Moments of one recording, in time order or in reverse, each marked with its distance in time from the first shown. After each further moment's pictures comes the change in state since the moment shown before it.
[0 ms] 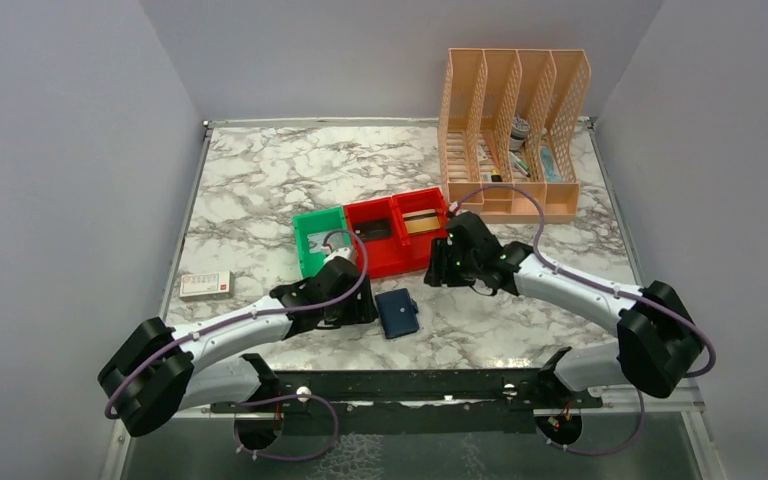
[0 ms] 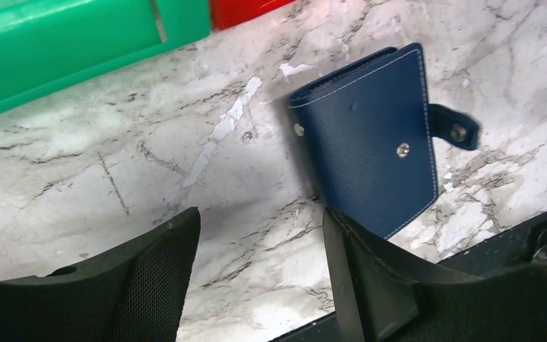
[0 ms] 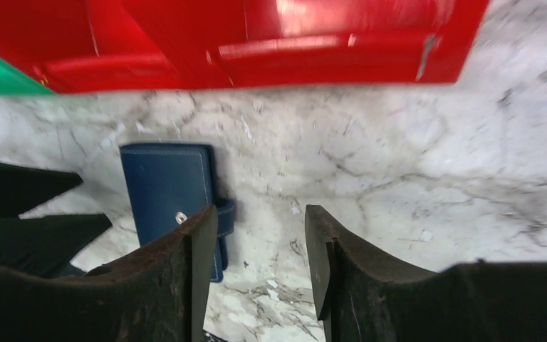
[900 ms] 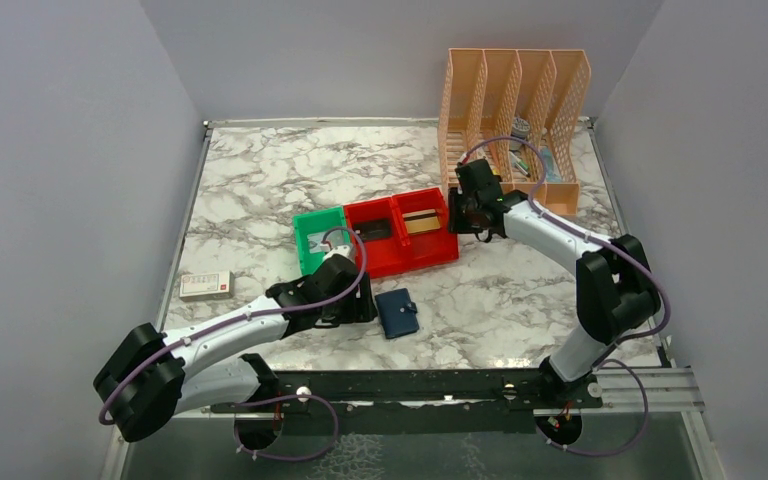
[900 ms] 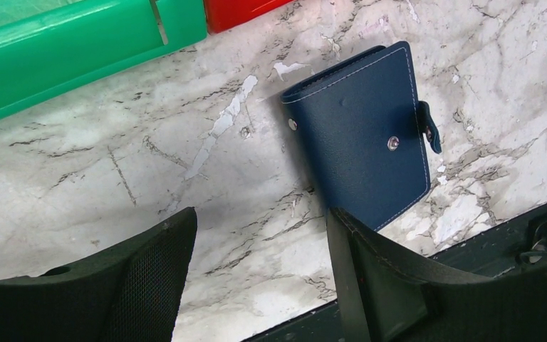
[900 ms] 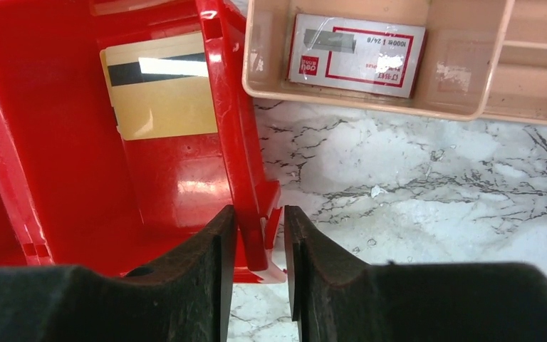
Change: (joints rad) left arm 0.000 -0.035 0.047 -0.079 -0.007 0.030; right arm -0.256 0.300 0.375 -0.070 0.123 -0.253
